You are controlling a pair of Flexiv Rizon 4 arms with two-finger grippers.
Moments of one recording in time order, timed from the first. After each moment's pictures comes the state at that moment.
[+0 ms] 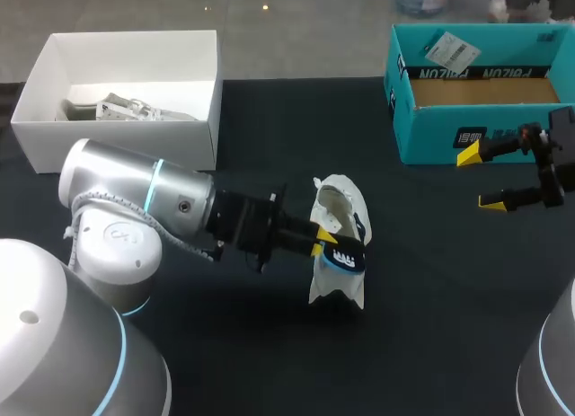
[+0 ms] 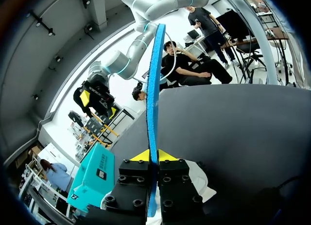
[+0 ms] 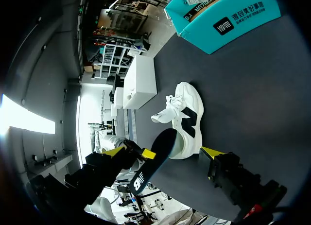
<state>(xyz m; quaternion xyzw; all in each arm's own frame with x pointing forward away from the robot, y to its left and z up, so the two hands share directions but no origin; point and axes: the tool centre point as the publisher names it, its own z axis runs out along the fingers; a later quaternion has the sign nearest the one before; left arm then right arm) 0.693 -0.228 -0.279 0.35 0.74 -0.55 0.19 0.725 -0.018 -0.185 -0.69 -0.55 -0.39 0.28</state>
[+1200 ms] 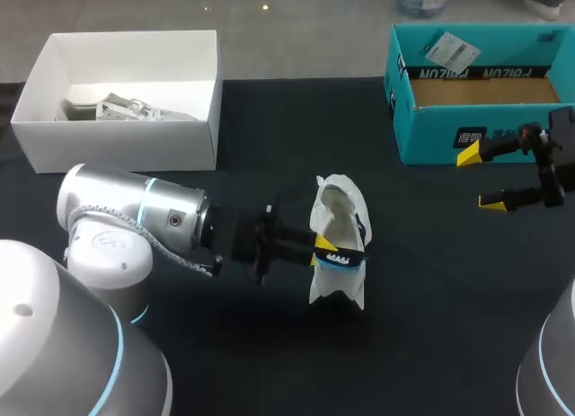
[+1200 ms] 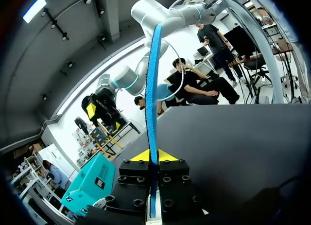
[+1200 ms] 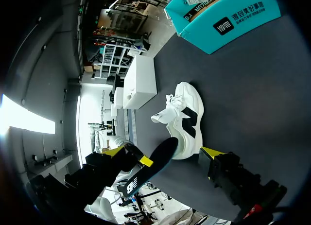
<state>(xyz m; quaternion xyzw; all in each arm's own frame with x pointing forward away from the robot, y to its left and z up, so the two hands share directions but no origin) 0.667 -0.230 -0.266 0.31 0.70 -0.63 0.17 0.725 -0.018 -0.185 -0.69 -0.55 -0.39 0.28</state>
